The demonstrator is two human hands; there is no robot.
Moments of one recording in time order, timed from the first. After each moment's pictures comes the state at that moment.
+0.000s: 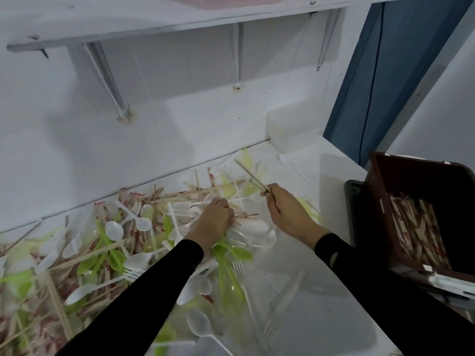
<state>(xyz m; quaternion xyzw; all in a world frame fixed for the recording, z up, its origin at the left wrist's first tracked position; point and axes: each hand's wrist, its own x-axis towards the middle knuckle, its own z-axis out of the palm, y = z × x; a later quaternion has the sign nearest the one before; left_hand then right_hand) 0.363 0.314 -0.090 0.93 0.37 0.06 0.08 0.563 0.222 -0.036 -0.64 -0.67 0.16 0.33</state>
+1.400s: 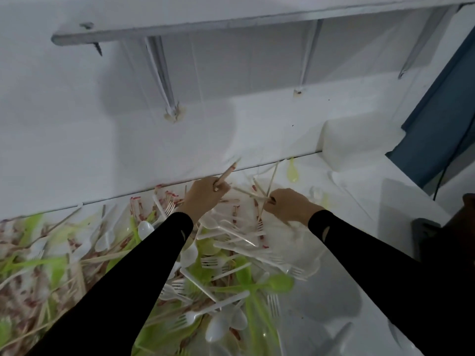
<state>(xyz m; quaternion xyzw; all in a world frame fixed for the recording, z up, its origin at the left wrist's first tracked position) 0.287 0.411 -0.047 0.71 0.63 0.18 0.27 0.513 0.364 -0.038 -0.68 -0.68 0.26 -0.01</state>
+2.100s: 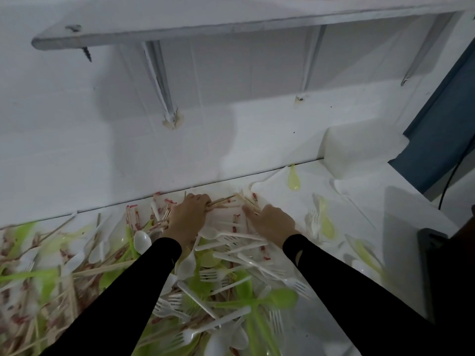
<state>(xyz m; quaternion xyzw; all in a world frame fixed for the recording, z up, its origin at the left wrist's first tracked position) 0.254 0.407 -0.082 0.79 0.61 0.06 0.06 0.467 0.359 -0.070 -0.76 -0.58 0.27 0.08</state>
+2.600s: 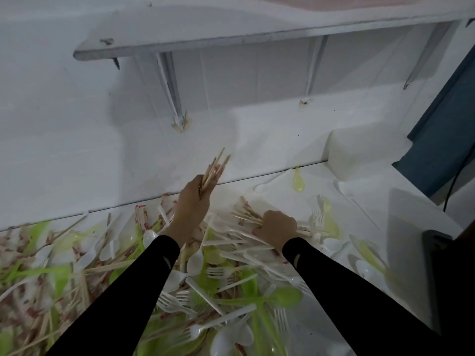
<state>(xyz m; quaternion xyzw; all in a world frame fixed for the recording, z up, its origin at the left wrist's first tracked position) 0.263 0.397 -0.038 0.67 0.61 0.36 0.23 0.462 0.349 -0.061 -0.73 -0.65 0.19 0.00</state>
